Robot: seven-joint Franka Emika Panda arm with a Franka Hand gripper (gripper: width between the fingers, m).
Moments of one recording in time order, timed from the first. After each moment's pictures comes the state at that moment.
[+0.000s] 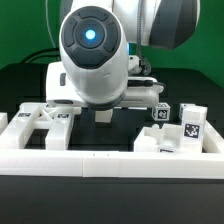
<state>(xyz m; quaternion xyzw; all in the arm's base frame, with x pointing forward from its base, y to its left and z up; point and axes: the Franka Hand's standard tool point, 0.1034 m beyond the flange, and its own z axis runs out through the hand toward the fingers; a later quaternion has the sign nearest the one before) 0.464 -0.024 0.022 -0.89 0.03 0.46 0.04</state>
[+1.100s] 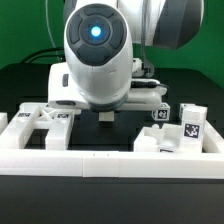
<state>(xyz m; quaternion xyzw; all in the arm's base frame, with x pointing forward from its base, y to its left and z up) 0.478 -0.014 0.033 -0.89 0.04 0.44 0.04</state>
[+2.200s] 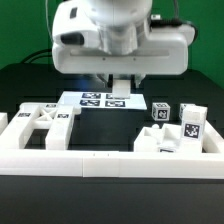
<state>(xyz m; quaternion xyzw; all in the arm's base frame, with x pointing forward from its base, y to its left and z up) 0.559 -0.005 0.103 -0.96 0.06 0.28 0.05</state>
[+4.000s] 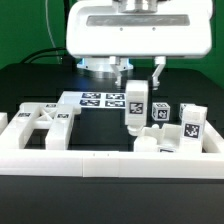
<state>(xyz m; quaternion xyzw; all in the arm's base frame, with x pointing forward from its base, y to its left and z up) 0.629 0.024 0.118 -0.98 0.06 -0.17 0.01</state>
